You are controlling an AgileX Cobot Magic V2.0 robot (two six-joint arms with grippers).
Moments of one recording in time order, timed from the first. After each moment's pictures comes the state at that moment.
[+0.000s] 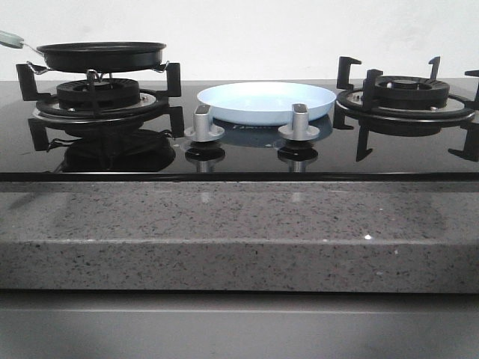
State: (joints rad) left arm -0.05 0.60 -0.70 -0.07 0.67 0.00; right arm -0.04 0.57 -0.60 0.11 0.67 -0.04
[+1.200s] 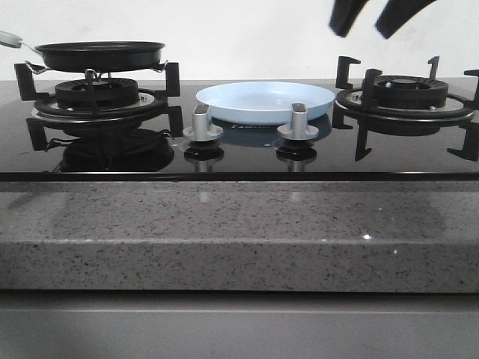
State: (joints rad) left arm -0.05 0.60 -0.70 -0.07 0.64 0.00; right arm 0.22 1.78 -1.75 0.22 1.02 -0.17
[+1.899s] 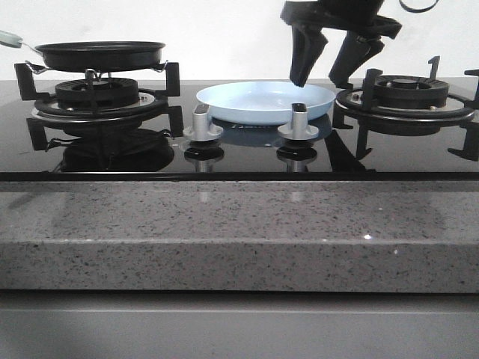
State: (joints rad) left arm -0.11 0.60 -0.70 -0.07 0.64 0.00; right arm 0.23 2.13 -2.10 0.23 1.14 -0.17
